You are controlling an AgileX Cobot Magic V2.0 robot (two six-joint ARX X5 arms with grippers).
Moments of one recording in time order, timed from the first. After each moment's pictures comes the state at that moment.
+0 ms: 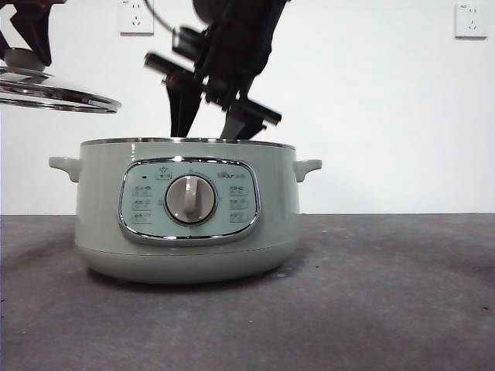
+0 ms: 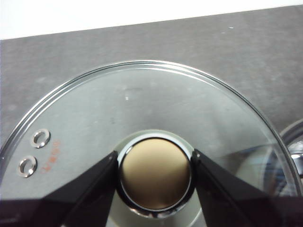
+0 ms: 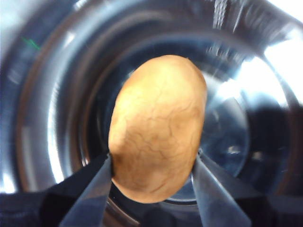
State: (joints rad) left arm -0.03 1.40 1.41 -0.63 -0.03 0.03; right arm 0.71 2.17 2.07 -1.04 -0.19 0.13
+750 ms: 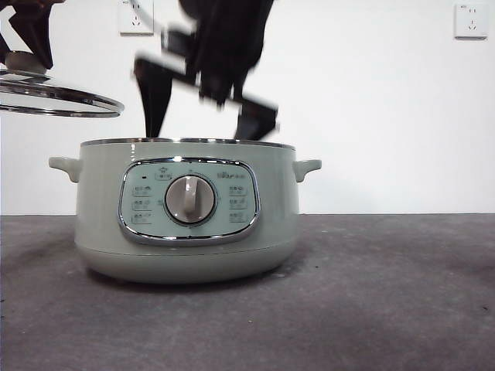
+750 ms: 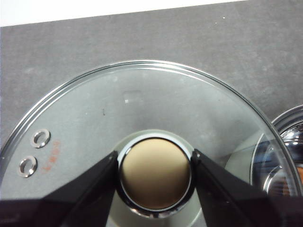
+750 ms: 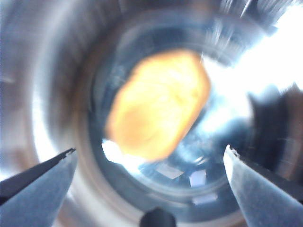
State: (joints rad) left arm -0.03 1.40 1.41 -0.66 0.01 0.03; right arm 0.75 2.13 2.09 -1.07 -0.11 0.14
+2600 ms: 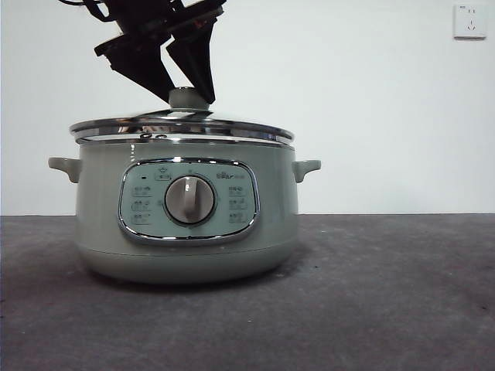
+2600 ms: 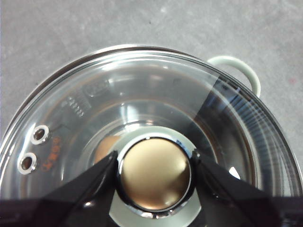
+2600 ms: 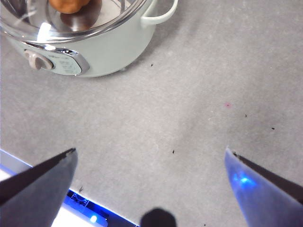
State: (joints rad) left arm -0.55 1.57 1.42 -0.64 0.02 -0.02; right arm 0.76 1.03 1.29 -1.21 0.20 0.14
